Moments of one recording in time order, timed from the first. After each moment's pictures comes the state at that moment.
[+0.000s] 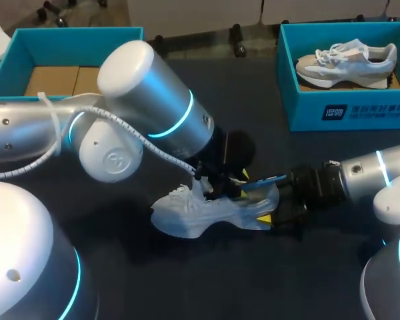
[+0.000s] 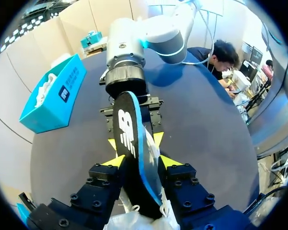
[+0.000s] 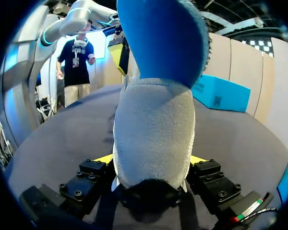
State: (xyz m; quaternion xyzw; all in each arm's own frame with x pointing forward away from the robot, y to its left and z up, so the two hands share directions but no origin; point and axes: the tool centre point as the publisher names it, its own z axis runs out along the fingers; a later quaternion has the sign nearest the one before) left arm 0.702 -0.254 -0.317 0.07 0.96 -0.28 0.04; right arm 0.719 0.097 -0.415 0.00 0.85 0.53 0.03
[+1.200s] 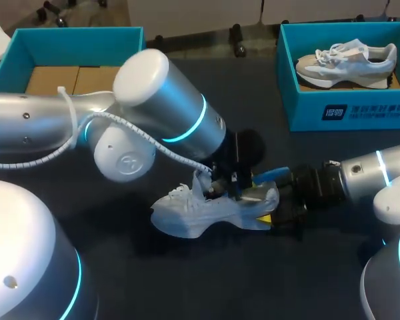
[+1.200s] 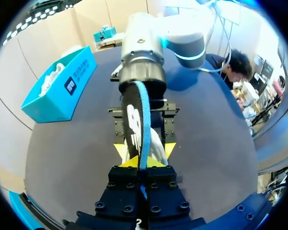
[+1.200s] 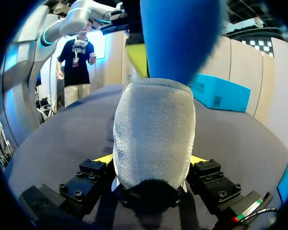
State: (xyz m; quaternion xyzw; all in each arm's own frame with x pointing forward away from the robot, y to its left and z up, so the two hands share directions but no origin) left arm 0.713 -0.275 -0.322 0.01 0.96 -0.28 0.03; right arm 0.719 0.097 -0.415 0.00 0.85 0.53 0.03
